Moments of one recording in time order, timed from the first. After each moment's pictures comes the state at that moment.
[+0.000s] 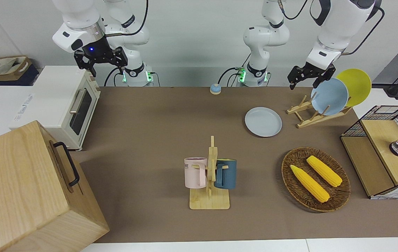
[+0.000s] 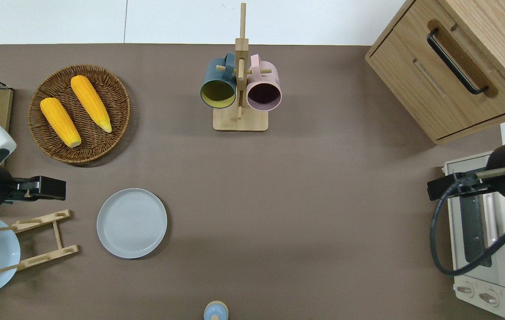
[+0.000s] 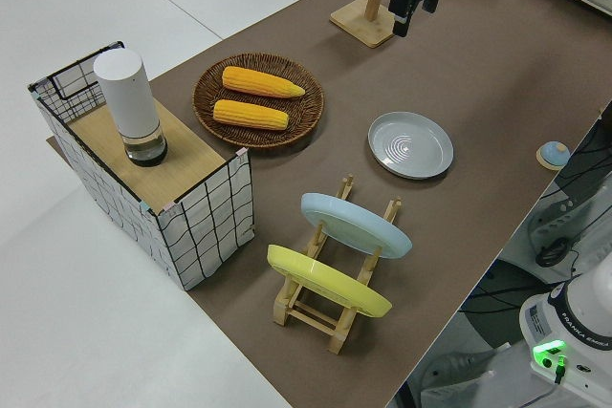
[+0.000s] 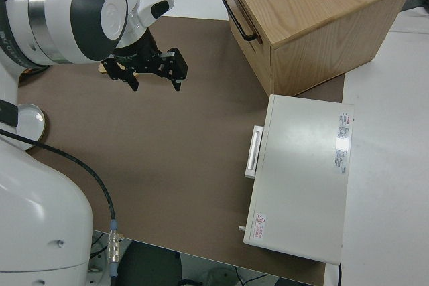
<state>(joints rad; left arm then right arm) 0.01 -0.12 -0.05 -1.76 0.01 1.57 -0.07 -0.03 -0.02 0.14 -1.48 0.00 1.33 0.02</state>
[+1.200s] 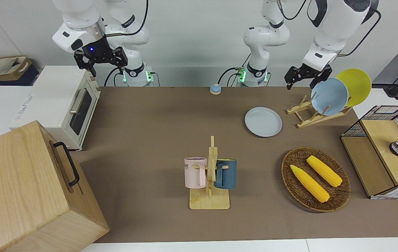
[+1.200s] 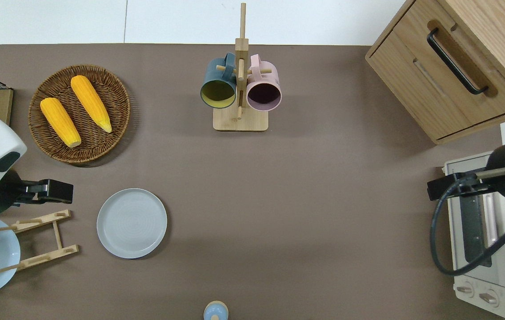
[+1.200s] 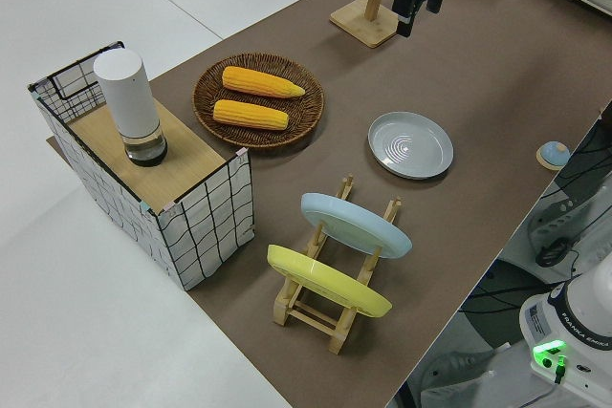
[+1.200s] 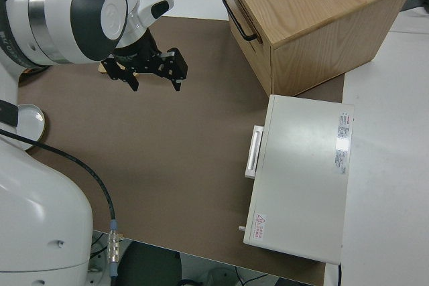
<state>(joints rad) 0.01 -0.12 -0.06 -1.78 0.00 1.57 -0.07 -0.03 -0.02 0.14 -1.48 0.00 1.33 0.02</state>
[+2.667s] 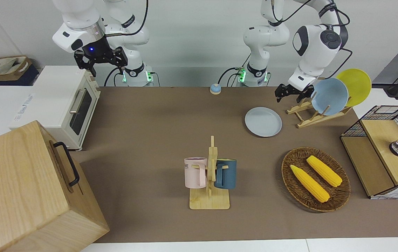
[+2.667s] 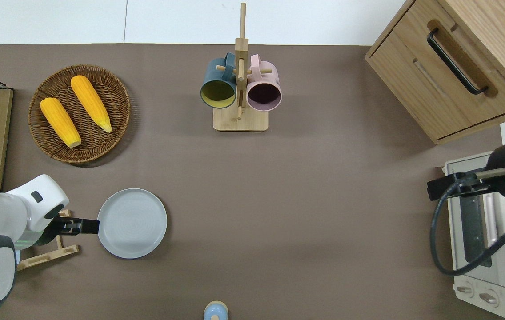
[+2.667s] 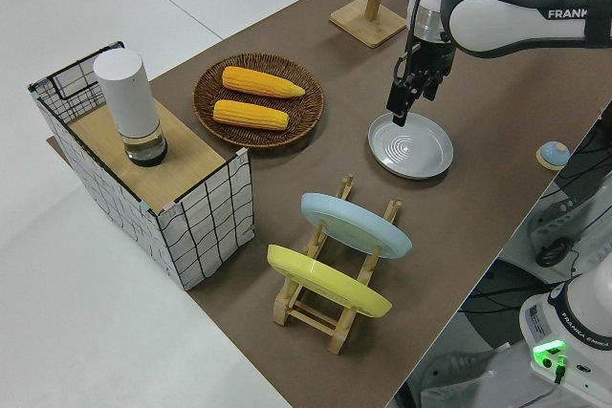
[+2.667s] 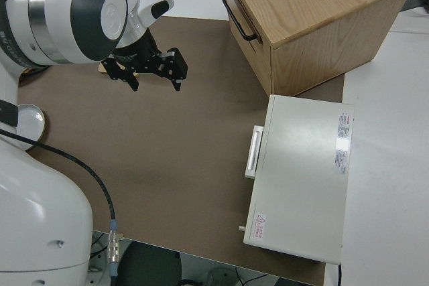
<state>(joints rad) 0.01 -0.26 -0.02 -2.30 -0.02 1.95 0.07 -0.03 -0.02 0.14 -1.48 0.00 1.33 0.02</state>
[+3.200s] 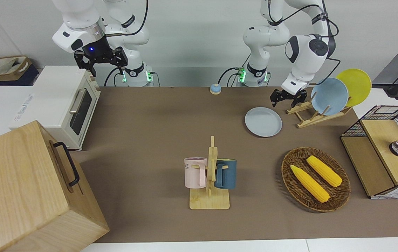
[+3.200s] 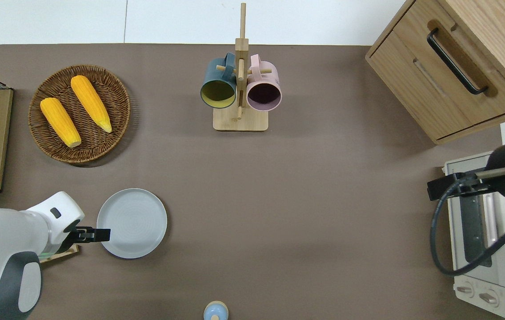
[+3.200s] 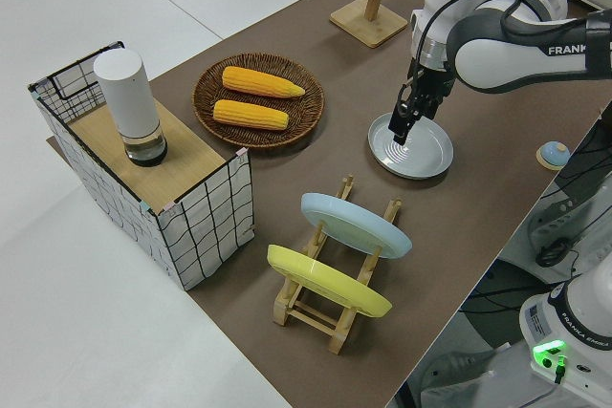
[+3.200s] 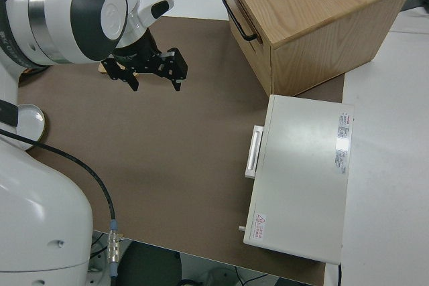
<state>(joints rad) 0.01 -0.29 -0.02 -2.48 -0.02 2.15 0.08 -0.03 -0.02 0.14 -1.48 0.00 1.33 0.02</state>
